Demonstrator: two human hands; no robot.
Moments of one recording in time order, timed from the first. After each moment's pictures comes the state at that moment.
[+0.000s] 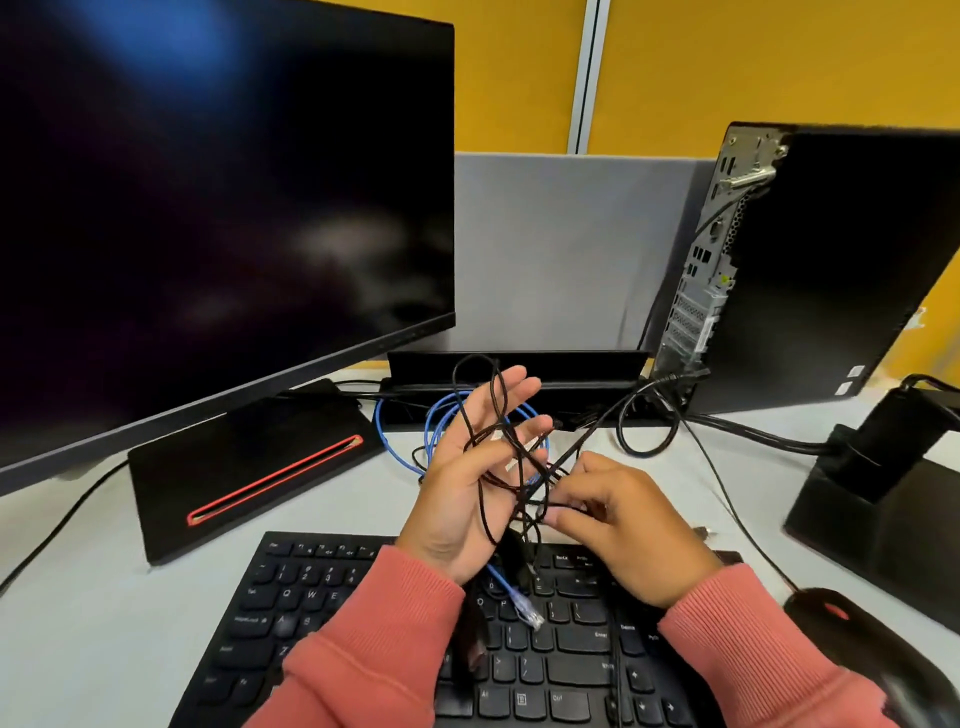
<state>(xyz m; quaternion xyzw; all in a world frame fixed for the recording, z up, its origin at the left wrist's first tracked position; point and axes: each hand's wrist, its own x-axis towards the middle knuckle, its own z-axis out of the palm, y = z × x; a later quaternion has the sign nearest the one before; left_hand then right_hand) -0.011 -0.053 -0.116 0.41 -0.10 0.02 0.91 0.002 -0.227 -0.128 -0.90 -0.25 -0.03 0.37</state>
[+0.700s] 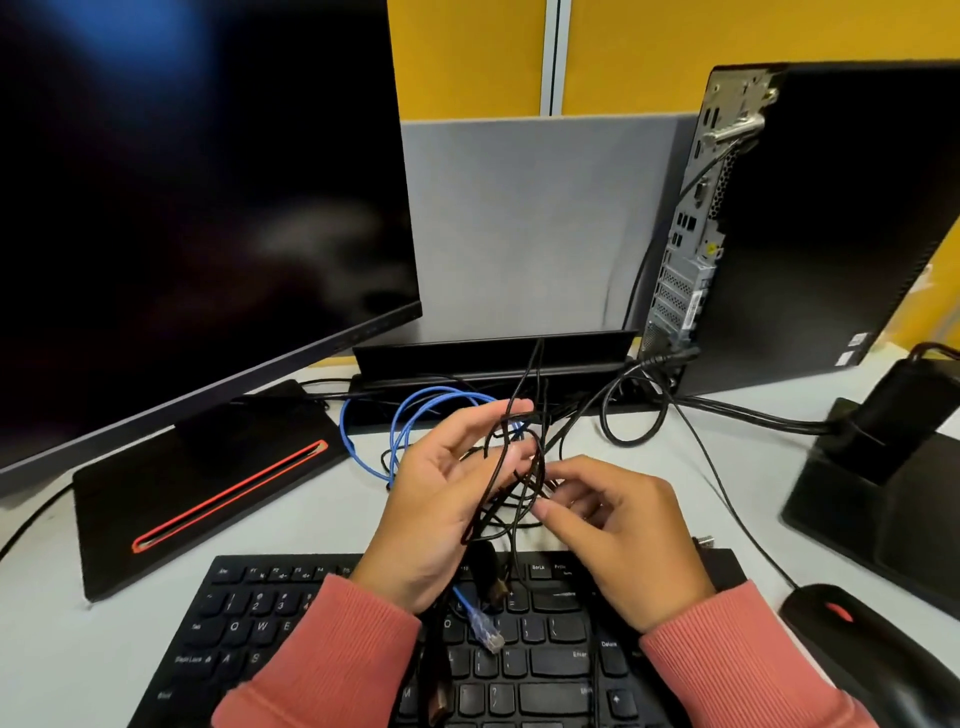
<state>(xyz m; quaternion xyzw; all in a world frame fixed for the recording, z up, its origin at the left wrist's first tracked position) -0.007 -0.057 -0.124 0.58 -0.10 0.04 0.80 -0.006 -0.230 -0.140 -0.83 -0.15 -0.13 0.52</state>
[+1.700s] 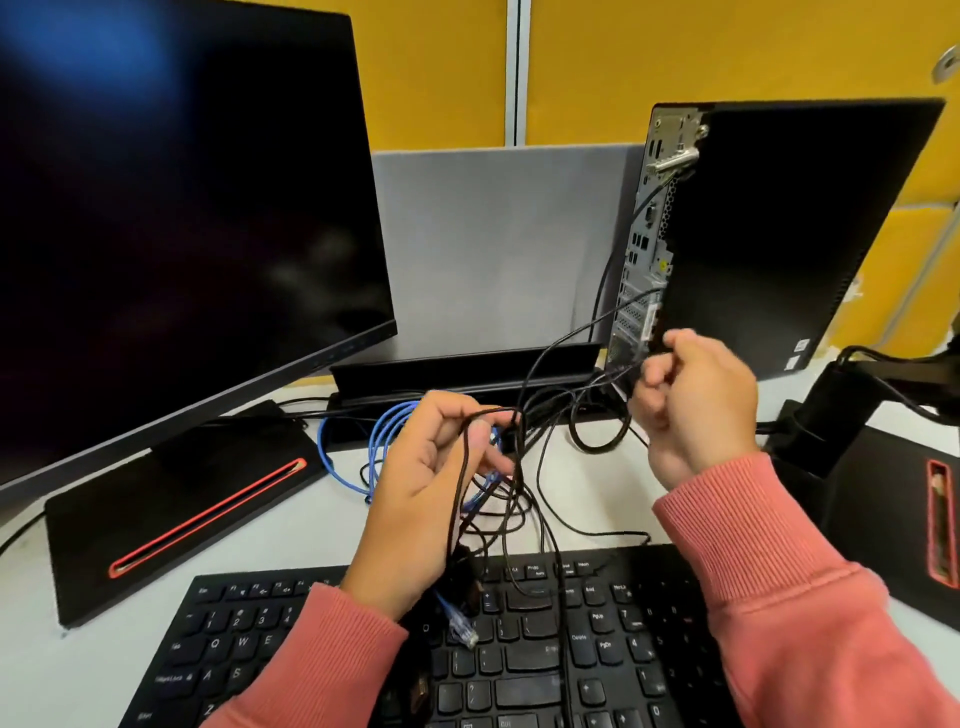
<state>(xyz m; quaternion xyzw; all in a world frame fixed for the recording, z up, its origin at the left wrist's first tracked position) -0.016 -0.066 -0.103 0.66 -0.16 0.16 0.72 0.042 -0.262 -0.048 -0.51 0.11 -0.19 0.83</state>
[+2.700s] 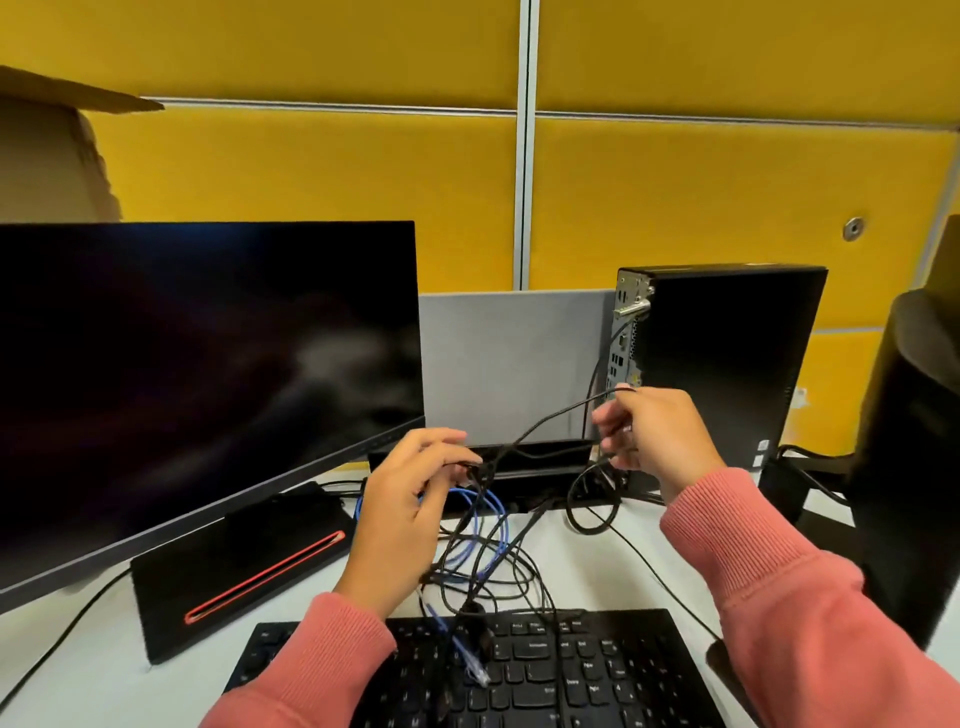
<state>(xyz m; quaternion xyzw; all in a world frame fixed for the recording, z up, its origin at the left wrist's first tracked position) -0.032 -0.028 -0.053 0.80 -0.20 0.37 0.43 0.018 -0.270 0.017 -0.76 0.05 -0.13 0.63</state>
